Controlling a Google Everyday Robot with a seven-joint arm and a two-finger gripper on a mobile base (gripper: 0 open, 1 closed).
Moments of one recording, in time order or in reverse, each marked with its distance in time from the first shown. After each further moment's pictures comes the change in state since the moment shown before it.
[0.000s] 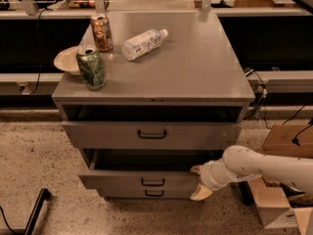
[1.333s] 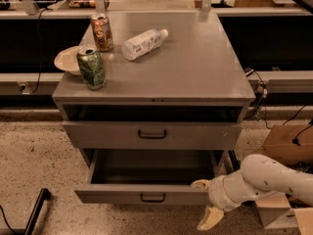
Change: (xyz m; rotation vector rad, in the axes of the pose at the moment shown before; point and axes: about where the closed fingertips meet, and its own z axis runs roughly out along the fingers) arm -0.043 0.096 -0.075 -0.128 -0.102 0.006
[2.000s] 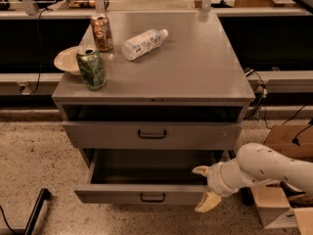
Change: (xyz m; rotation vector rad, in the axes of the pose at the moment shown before) arm -0.005 -0.044 -0.016 0.092 0.062 0.021
